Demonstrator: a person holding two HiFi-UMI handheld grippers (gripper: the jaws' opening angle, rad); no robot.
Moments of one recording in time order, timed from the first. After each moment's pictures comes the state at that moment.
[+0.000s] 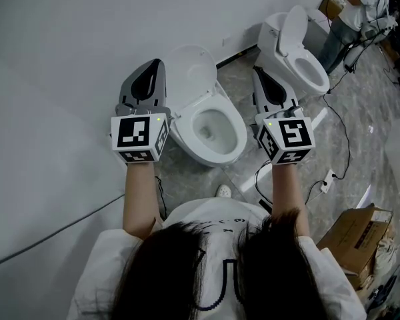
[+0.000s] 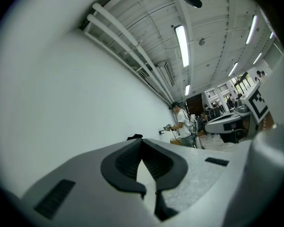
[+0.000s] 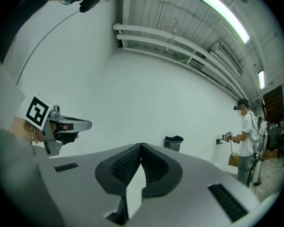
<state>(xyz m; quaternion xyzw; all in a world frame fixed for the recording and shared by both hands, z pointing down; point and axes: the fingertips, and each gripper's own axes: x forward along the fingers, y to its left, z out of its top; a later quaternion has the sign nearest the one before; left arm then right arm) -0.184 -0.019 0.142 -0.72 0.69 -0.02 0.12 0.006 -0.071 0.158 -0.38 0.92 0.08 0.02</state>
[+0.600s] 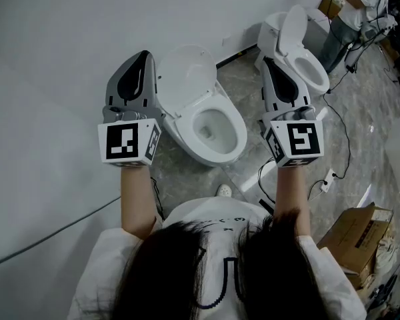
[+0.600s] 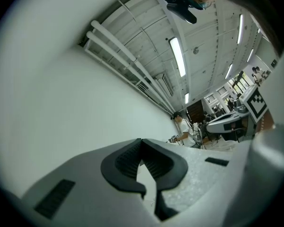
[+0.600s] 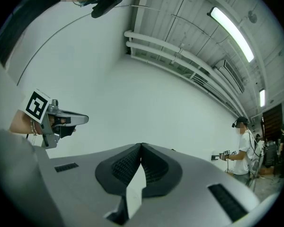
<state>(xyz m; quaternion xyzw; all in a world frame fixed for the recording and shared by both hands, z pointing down) -0.187 0.003 0.095 -0.71 0.68 0.02 0.19 0.019 -0.060 0.117 -0.41 0.90 0.14 0.02</state>
